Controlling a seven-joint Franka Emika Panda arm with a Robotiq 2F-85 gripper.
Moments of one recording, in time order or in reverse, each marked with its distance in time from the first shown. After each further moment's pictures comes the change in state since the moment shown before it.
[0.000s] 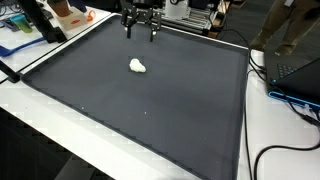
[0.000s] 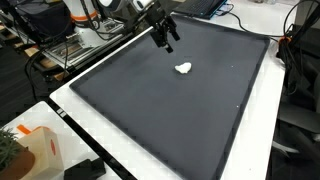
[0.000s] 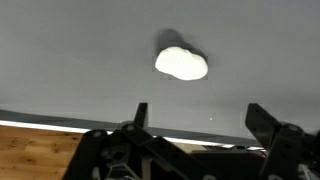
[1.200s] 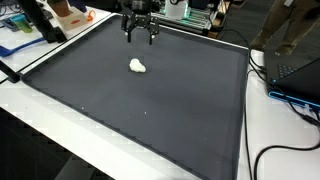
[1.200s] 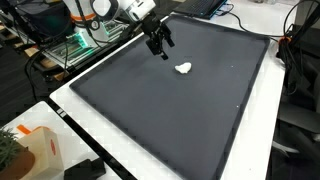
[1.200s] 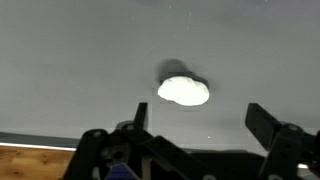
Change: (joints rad) arm -0.070 0.076 -0.007 0.008 -0.138 0.039 0.031
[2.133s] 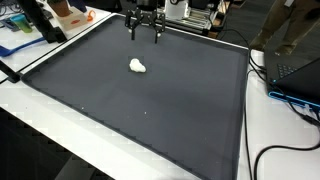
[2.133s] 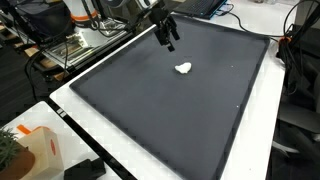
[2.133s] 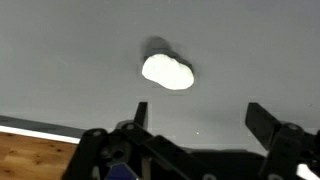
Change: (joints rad) arm 0.052 -0.105 0.056 0.032 0.018 -0.194 0.045
